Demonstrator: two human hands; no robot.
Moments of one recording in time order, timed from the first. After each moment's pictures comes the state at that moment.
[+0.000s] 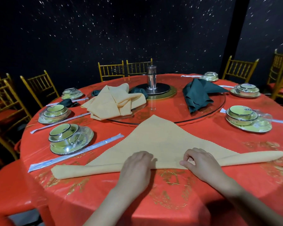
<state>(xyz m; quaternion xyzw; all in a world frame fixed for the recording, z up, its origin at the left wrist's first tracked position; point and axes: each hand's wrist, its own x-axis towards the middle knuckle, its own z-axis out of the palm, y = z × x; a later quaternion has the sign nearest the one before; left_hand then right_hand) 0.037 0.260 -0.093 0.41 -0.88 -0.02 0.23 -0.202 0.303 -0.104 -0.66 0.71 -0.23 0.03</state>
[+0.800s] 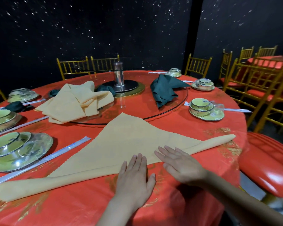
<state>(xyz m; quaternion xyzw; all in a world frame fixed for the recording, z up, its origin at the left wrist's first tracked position) -0.023 0.295 -0.108 0.41 -0.91 -0.05 0.07 -0.223 0.338 -0.106 -0.74 0.67 -0.04 0.05</state>
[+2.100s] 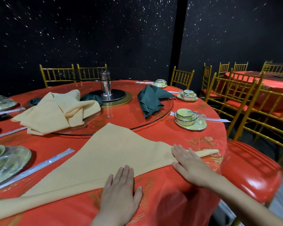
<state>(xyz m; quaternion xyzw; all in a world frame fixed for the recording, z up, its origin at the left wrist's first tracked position) -0.026 0.296 -0.102 0.42 -0.90 -0.07 0.06 -0.279 0.366 -0.085 -0.64 0.77 -0.03 0.03</state>
